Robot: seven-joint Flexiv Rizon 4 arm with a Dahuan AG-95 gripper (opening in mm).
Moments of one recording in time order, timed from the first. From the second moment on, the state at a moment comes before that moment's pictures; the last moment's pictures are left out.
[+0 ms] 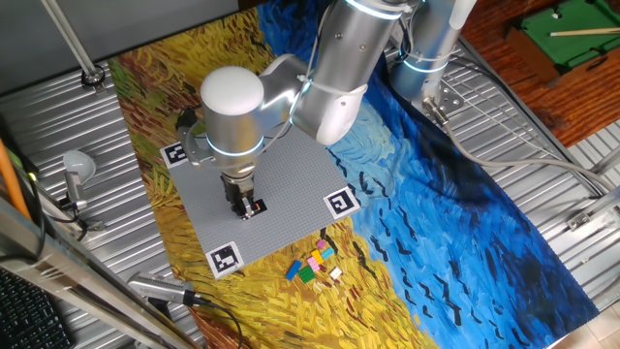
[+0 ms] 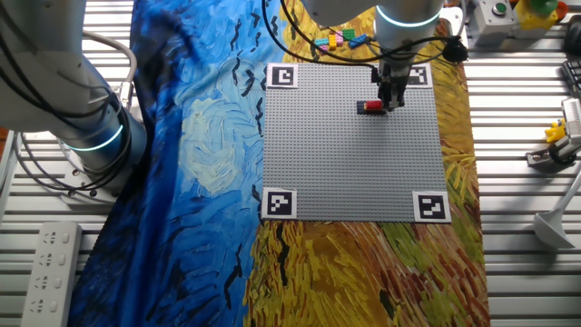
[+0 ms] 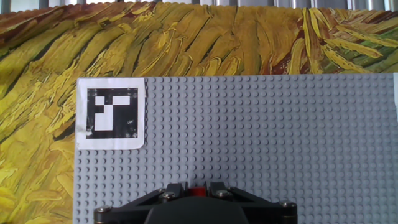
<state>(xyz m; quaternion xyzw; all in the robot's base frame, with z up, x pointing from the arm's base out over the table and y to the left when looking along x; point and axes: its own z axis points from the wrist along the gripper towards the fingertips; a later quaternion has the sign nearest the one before) 0.568 0.118 0.018 0.01 1.00 0.01 0.05</state>
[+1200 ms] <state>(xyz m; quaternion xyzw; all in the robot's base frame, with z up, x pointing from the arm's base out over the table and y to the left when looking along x) 0.563 0.116 0.018 0.01 1.00 0.02 0.06</state>
